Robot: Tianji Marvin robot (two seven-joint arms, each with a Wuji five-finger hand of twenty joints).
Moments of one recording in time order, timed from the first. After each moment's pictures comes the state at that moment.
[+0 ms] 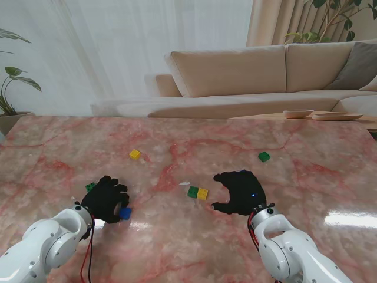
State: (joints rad) left arm 1.66 -1.00 -1.29 -1.55 1.18 -0.19 -0.08; right arm -1.75 -1.06 1.20 -1.78 -1.12 0.08 -0.07; left_hand 0.62 -0.69 0.83 -0.23 0.56 -0.15 0.92 0.54 0.37 0.01 0.38 0.47 0.15 0.12 0.30 0.60 -0.06 0.05 0.28 0.70; right_hand 0.29 -0.49 0.67 -0.09 0.43 -0.01 0.26 0.58 0.50 -0.08 0.28 0.36 0.47 -0.07 0.20 0.38 0.18 -0.01 0.60 0.58
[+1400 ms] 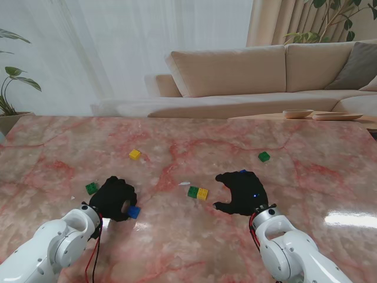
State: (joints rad) left arm 1.63 -1.02 -1.23 -1.52 1.08 -0.16 -0.04; right arm -1.76 -1.06 1.20 -1.78 -1.12 0.09 -0.08; left_hand 0.70 -0.69 0.80 -0.23 0.58 -0.15 0.92 0.39 0.44 -0.01 0.42 0.48 0.17 0.12 0.34 0.61 -0.06 0.05 0.32 0.67; right_hand 0.29 -0.48 0.68 -0.09 0.43 -0.02 0.26 0.56 0.50 -0.08 0.28 0.36 0.47 -0.07 0.20 0.38 0.18 -0.01 0.60 0.58
